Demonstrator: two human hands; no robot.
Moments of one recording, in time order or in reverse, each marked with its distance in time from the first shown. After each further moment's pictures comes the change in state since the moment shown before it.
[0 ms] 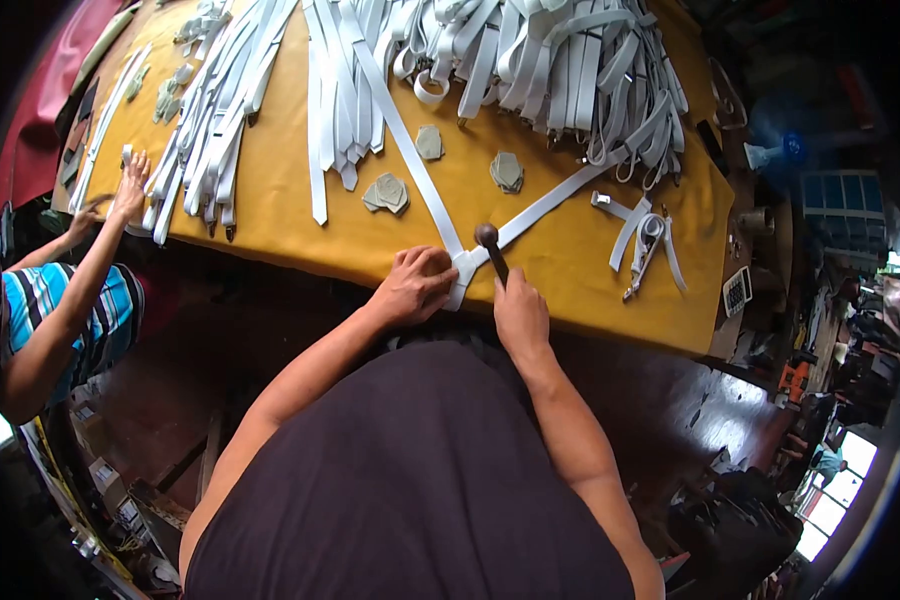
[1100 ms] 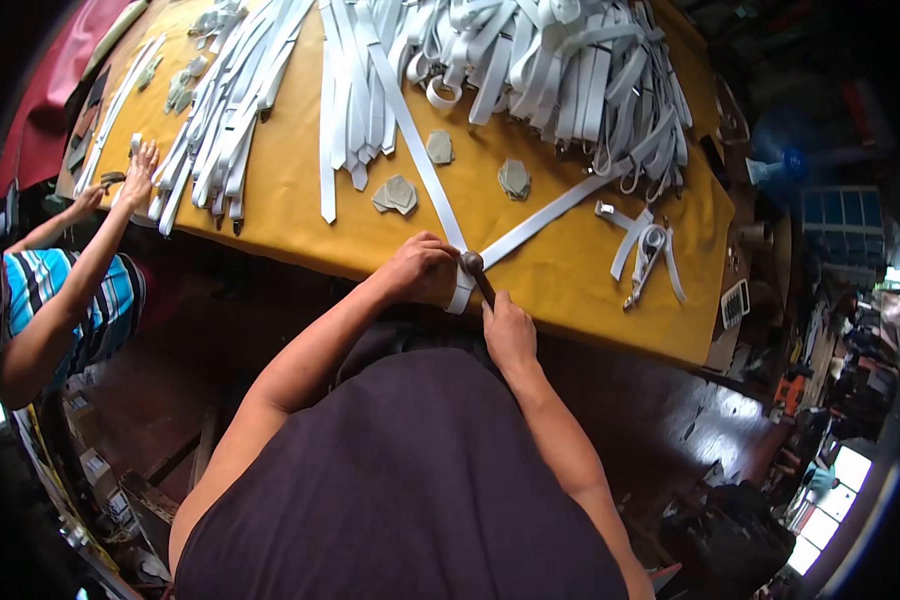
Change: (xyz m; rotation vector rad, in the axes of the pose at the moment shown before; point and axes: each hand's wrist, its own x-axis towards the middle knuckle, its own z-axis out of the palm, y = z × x) left_hand 0.032 -0.033 -0.005 -0.241 -0.032 -0.034; right_hand -0.014 -0.003 0.017 0.043 -0.039 -0.051
